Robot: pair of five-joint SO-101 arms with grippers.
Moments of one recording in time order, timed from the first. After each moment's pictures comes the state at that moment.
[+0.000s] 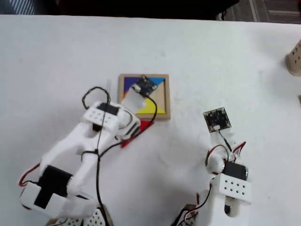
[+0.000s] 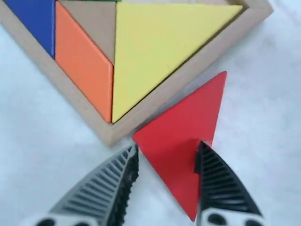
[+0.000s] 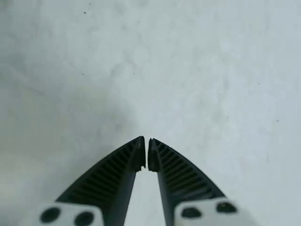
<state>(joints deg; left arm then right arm) 15.7 -3.4 39.8 45.0 -13.8 12.7 -63.8 81.8 49.8 33.6</state>
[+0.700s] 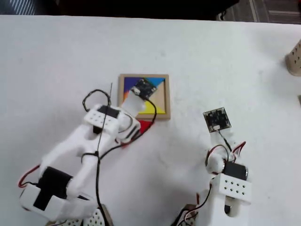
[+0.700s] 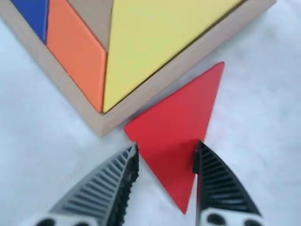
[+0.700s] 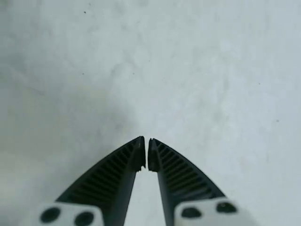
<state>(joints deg) 16.7 -4.0 42.1 45.1 -12.3 12.7 -63.8 81.8 49.8 33.6</state>
